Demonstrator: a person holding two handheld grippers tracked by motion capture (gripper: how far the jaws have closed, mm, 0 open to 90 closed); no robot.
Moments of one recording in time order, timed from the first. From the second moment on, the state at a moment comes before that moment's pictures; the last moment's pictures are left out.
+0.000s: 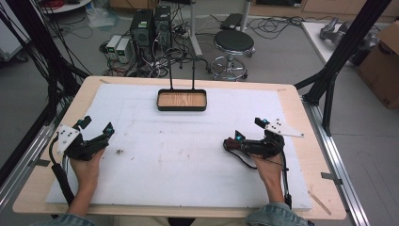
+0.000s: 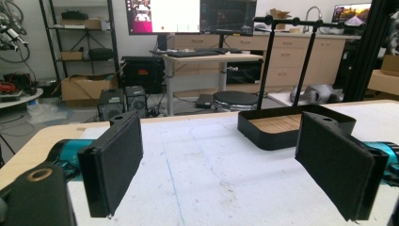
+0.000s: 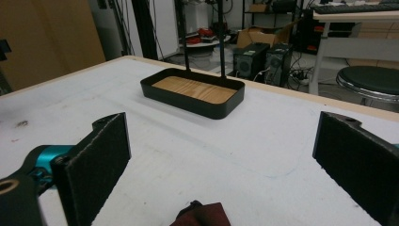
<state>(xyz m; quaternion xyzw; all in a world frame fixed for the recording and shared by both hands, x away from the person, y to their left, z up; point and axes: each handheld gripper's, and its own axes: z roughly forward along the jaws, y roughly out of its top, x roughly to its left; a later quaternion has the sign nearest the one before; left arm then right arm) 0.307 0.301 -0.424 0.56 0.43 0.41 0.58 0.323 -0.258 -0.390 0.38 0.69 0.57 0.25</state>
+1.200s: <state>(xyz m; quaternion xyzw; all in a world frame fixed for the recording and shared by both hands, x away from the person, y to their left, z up) 0.307 0.302 -0.424 0.56 0.42 0.41 0.59 0.331 -0.266 -0.409 0.38 0.76 0.49 0.20</state>
